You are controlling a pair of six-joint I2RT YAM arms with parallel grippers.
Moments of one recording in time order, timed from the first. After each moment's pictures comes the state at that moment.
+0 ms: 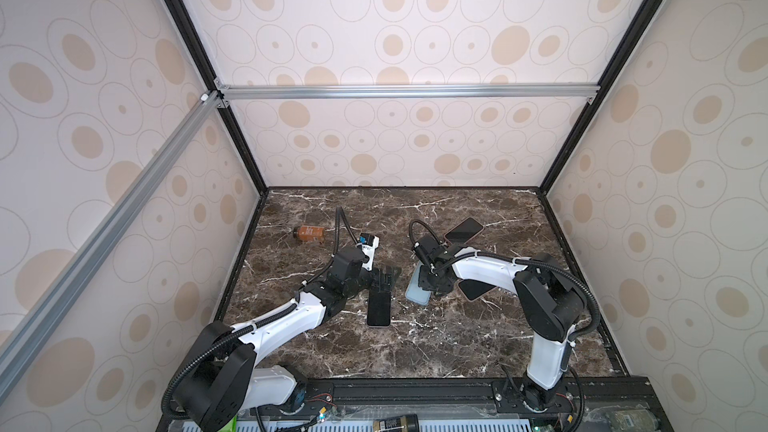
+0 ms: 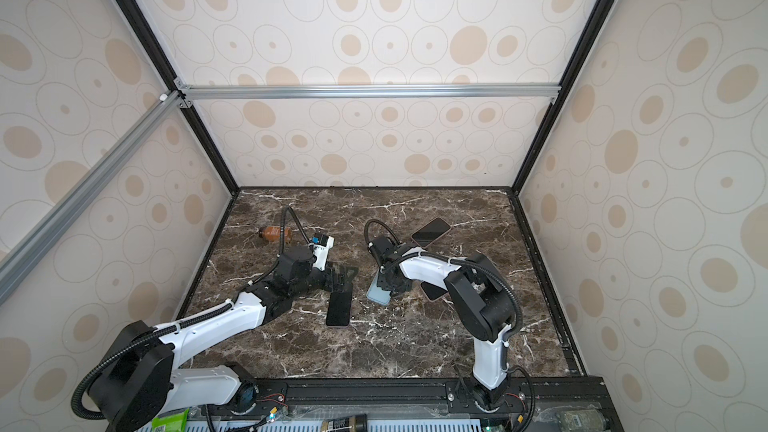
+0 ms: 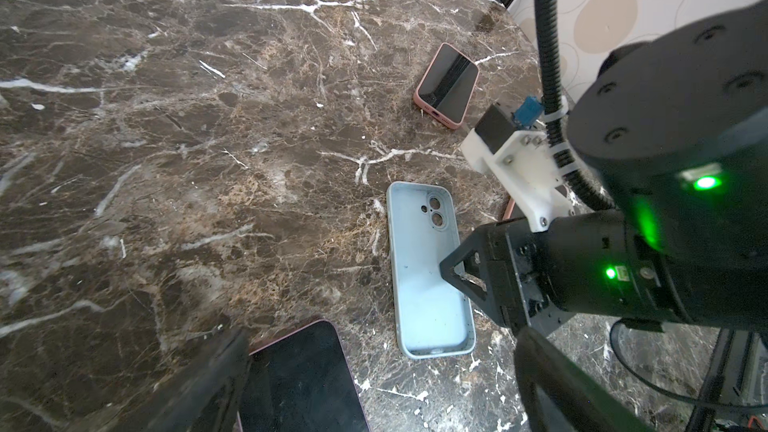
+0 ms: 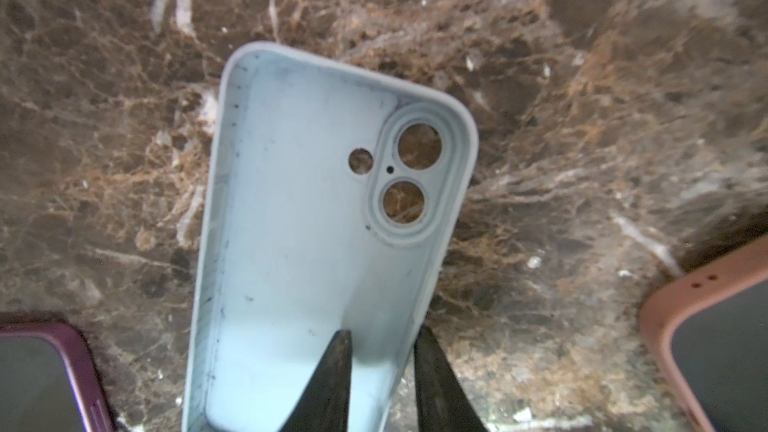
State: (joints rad) left arm -0.60 1.27 0.63 0.10 0.12 -0.41; right arm 0.70 1.88 1.21 -0.65 0.11 0.84
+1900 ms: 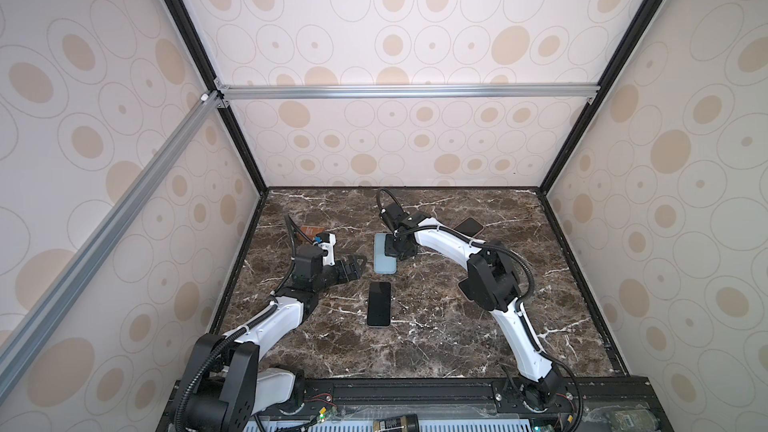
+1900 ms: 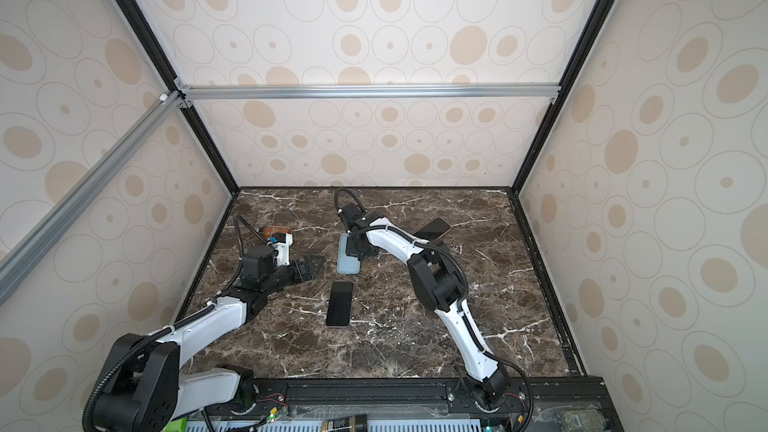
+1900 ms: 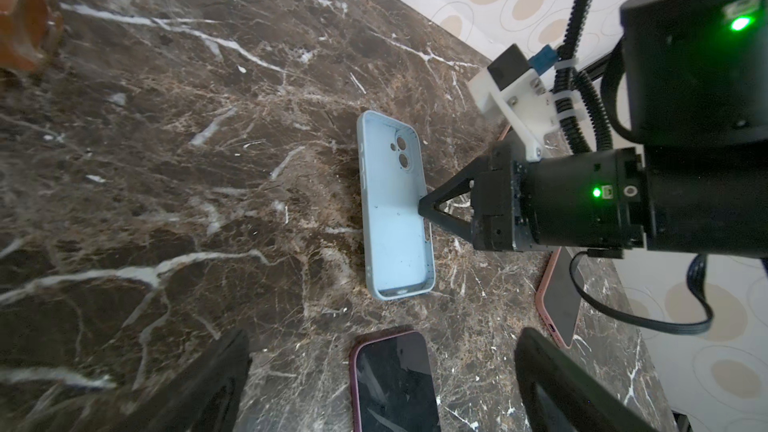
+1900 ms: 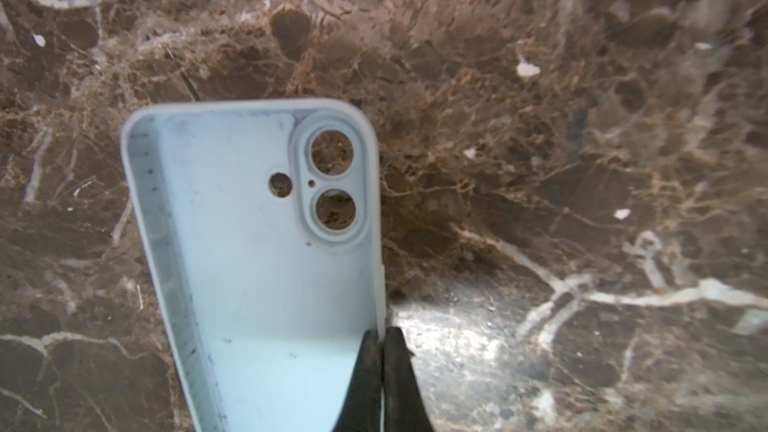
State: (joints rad) left arm -0.21 1.24 0.50 0.19 0.33 -0.54; right arm 0.71 2.39 2.06 -0.89 0.05 0.73
